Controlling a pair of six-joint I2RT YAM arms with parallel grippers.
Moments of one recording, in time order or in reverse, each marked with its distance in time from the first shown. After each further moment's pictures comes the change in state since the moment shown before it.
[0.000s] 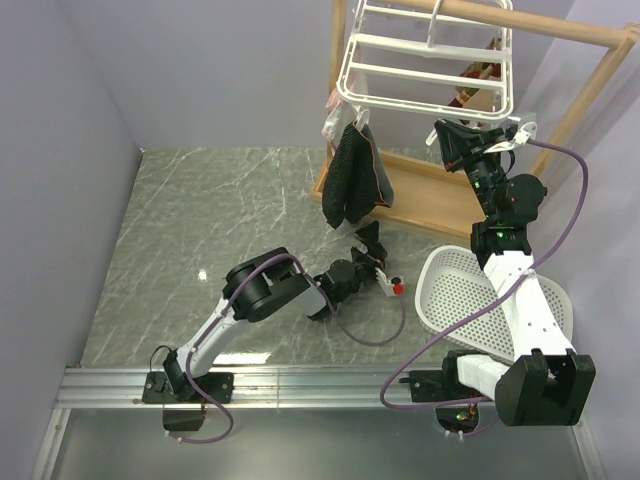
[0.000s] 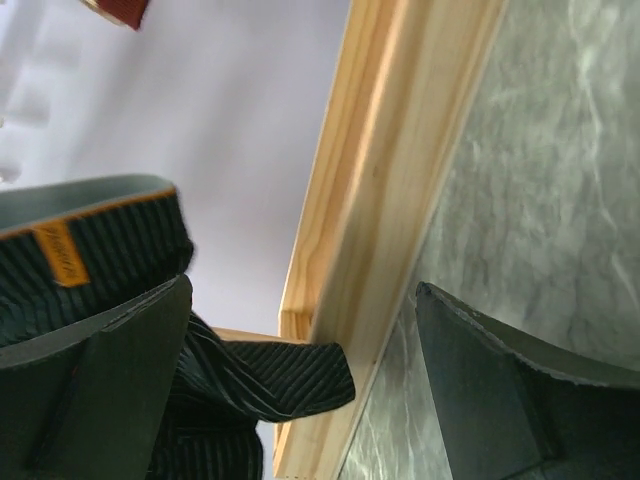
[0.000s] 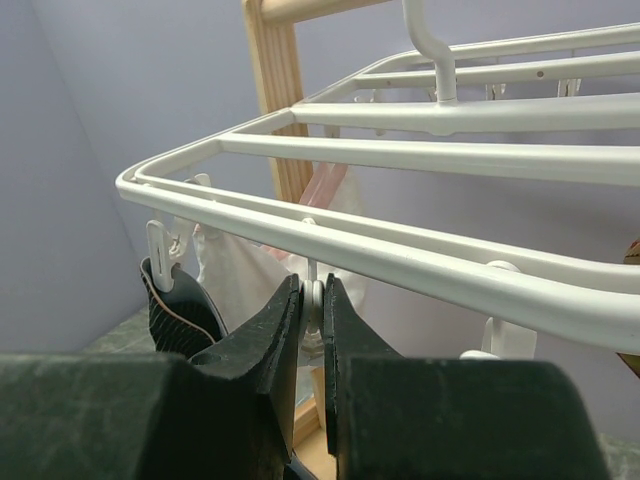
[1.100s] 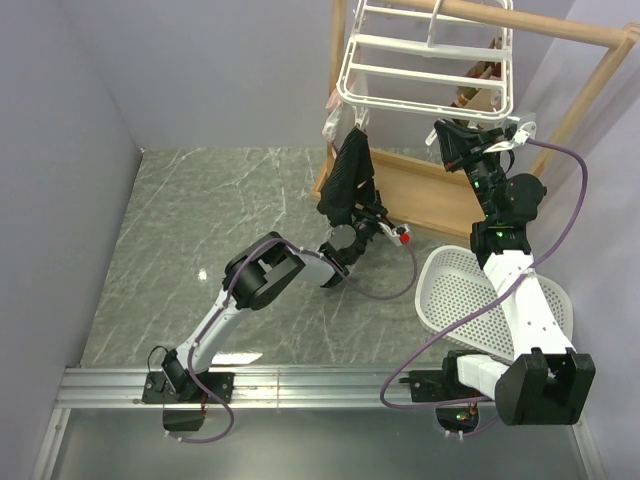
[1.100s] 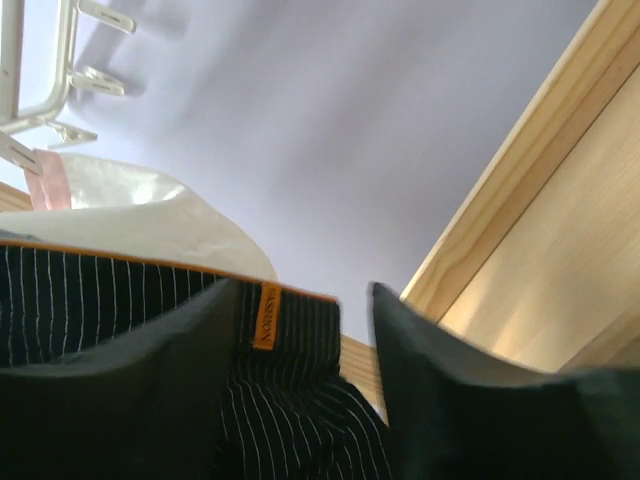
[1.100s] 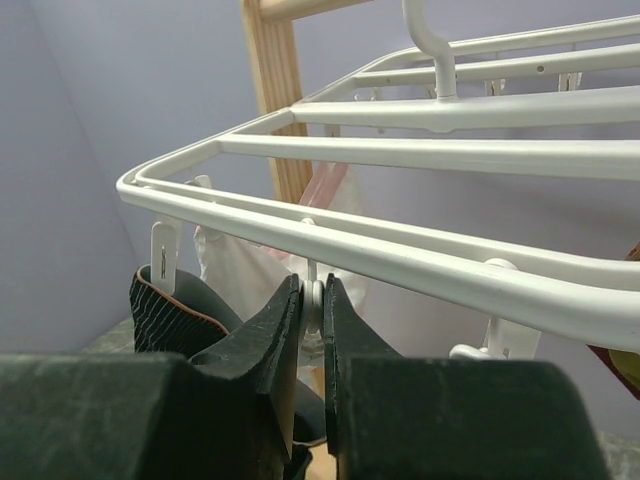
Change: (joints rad) left arm 0.108 0.052 0.319 -0.008 -0.079 0.002; right arm 0.000 0.004 0.000 0.000 0.000 0.000
